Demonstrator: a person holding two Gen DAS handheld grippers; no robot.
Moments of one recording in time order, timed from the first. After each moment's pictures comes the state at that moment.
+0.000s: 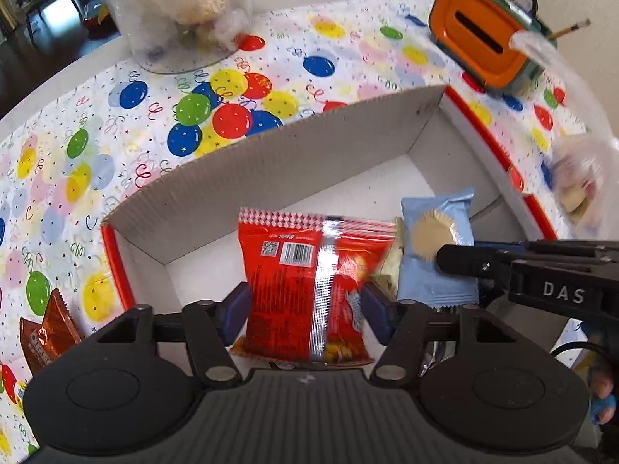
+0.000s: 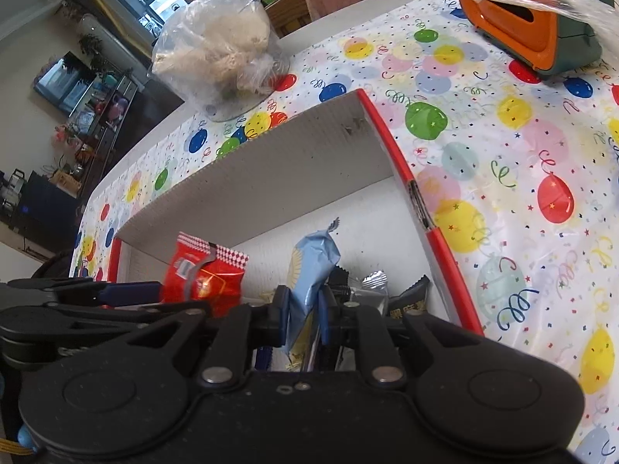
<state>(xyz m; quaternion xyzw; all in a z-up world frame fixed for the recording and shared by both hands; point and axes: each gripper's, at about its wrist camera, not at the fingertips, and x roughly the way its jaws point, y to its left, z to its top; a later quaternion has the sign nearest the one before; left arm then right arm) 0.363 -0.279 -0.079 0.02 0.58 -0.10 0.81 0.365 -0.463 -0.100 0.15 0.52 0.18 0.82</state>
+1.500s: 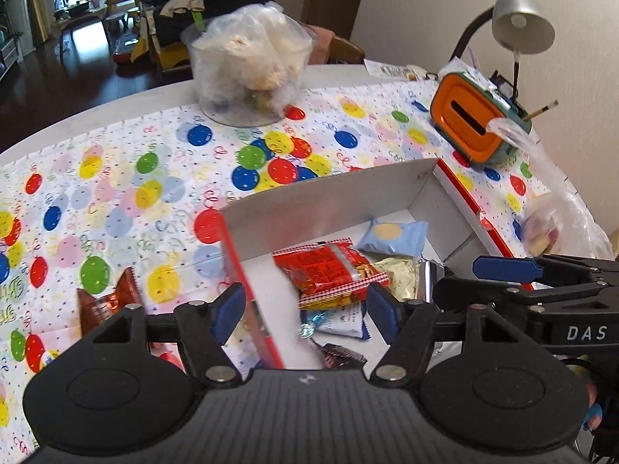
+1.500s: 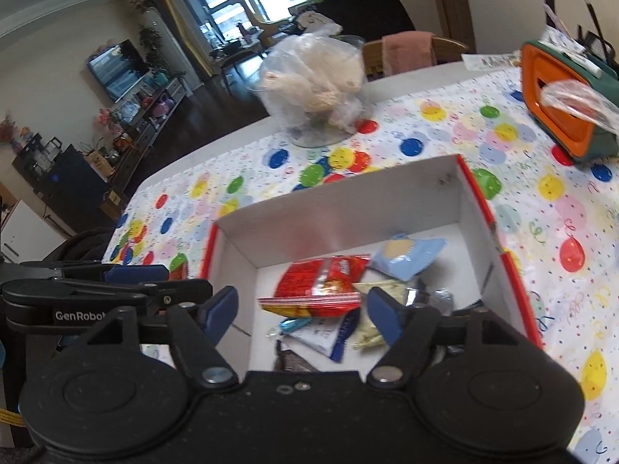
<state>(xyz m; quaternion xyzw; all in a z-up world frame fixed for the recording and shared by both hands) 0.282 -0.204 -0.013 -0.05 0.47 -0.08 0.88 0.302 -0.409 -0.029 0.09 0.44 0.25 0.86</state>
